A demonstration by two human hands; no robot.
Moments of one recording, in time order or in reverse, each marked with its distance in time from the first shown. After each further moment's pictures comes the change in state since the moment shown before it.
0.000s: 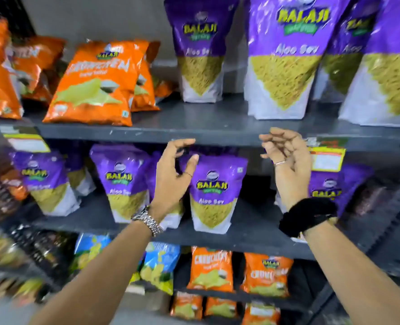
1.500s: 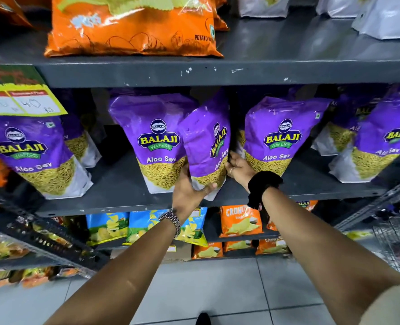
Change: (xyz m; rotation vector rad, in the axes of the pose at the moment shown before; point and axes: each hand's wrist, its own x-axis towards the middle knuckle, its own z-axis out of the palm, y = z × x) left_hand -0.080 -0.236 -0.092 -0.041 -0.395 -0.608; right_hand -0.101 0.221 0.213 -0.448 -0.365 0.827
